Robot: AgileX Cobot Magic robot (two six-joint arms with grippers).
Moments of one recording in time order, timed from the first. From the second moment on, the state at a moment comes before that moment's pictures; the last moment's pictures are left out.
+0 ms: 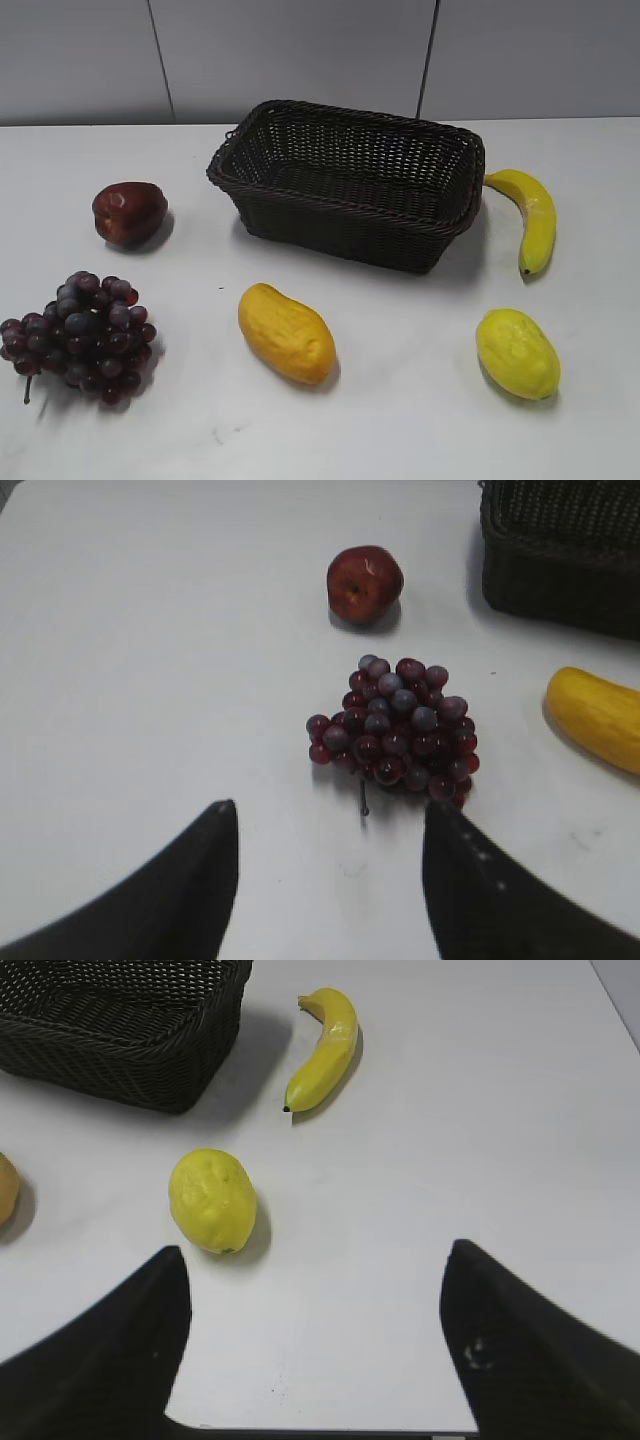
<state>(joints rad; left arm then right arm) -0.11 0.17 -0.55 -0.11 1.07 0.08 0.07 0.00 -0.50 0.07 1.05 0.03</state>
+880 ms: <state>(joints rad) -0.11 1.11 -0.62 -0.29 0.81 0.45 0.07 0.00 -0.50 0.07 1.05 0.03</state>
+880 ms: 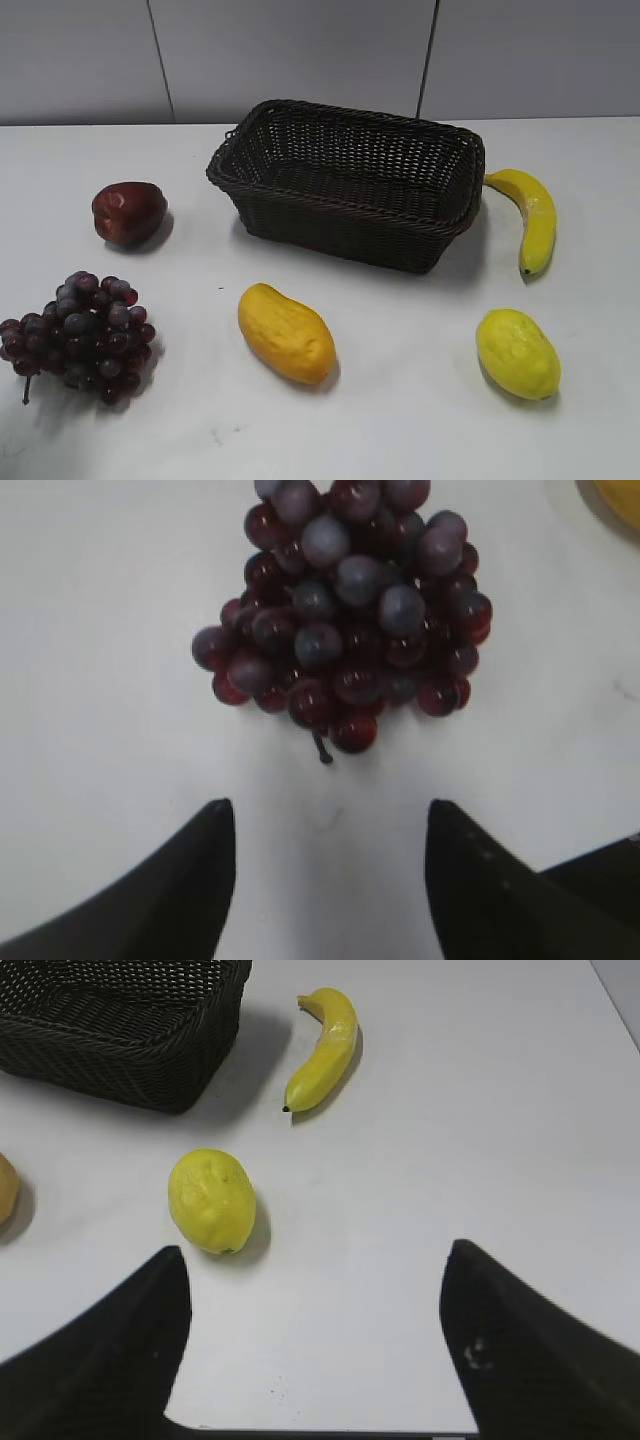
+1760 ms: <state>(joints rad) -0.16 1.68 -0.83 -0.32 0.78 0.59 0.07 0.00 -0.50 0.07 1.05 0.03</state>
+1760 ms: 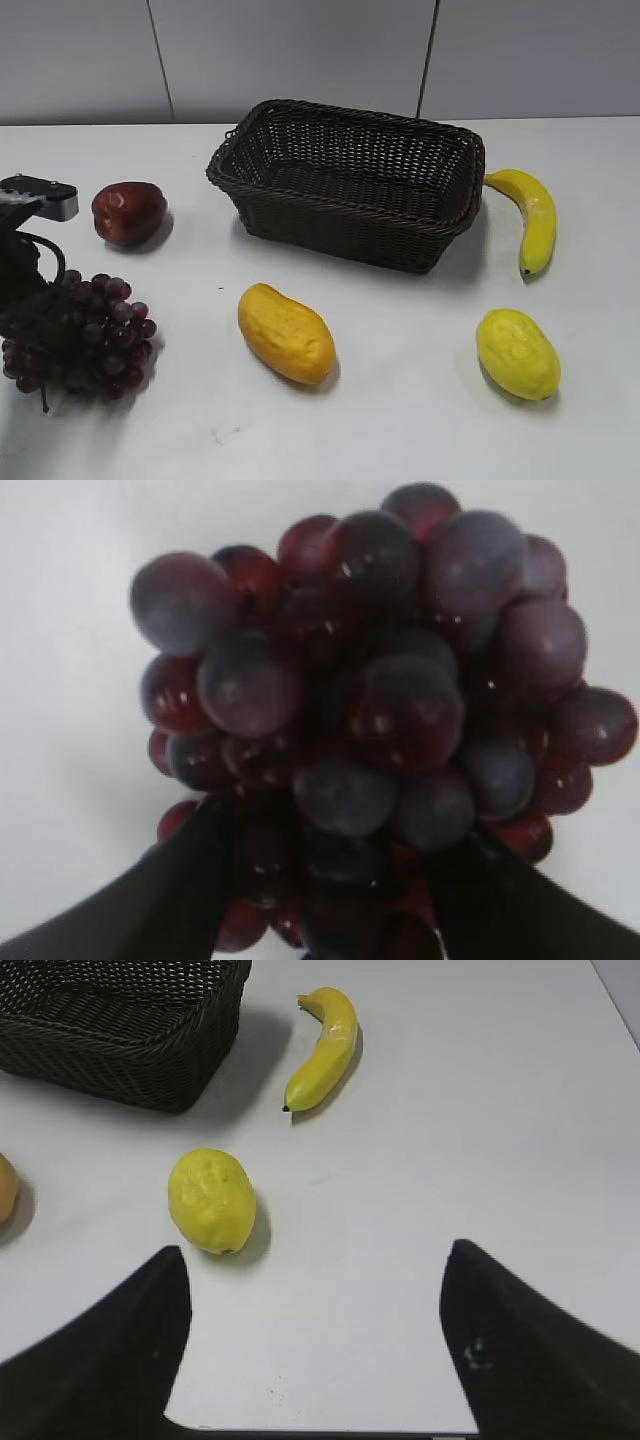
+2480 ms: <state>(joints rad) -0.16 1.42 -1.15 -0.35 0.93 0.59 0.07 0.00 -0.50 0.07 1.05 0.03</state>
